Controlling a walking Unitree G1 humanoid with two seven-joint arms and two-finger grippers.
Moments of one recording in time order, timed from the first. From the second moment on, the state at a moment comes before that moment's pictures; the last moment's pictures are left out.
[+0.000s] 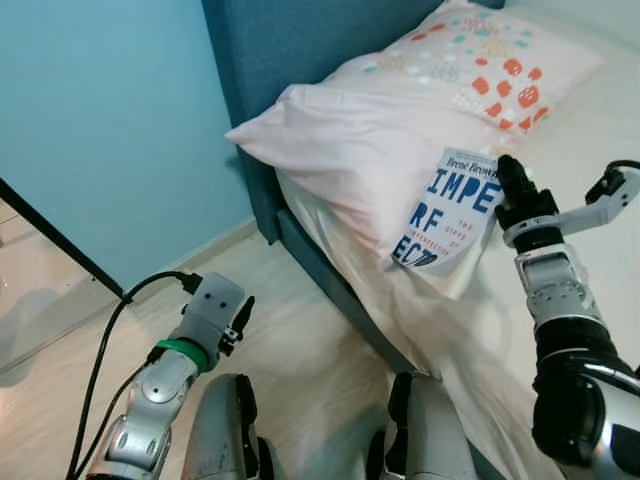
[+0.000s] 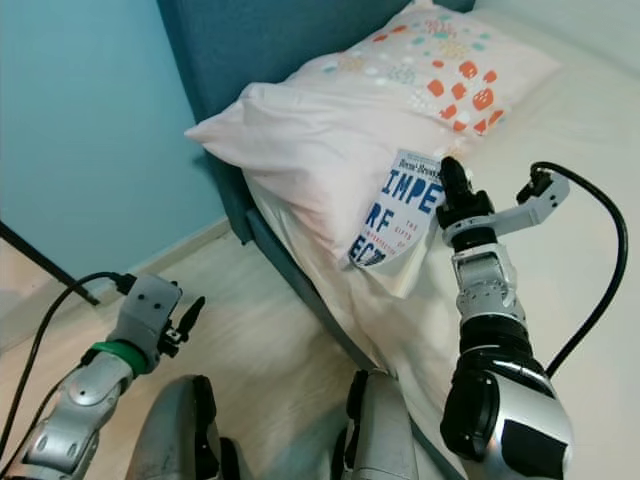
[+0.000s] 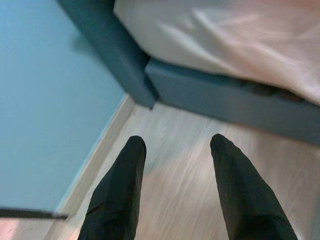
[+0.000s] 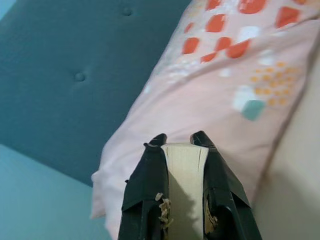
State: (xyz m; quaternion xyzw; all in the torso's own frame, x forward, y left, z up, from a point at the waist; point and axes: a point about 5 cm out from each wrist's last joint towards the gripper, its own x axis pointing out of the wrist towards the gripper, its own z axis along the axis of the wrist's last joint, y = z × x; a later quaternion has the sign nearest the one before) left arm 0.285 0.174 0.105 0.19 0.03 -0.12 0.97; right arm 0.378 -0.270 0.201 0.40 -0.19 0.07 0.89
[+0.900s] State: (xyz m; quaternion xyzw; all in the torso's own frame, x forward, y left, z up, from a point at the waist) left arm 0.270 0.189 0.119 0.23 0.05 -0.13 0.96; right arm 0.366 -0.314 0.187 0.30 -0.12 -0.07 0.94
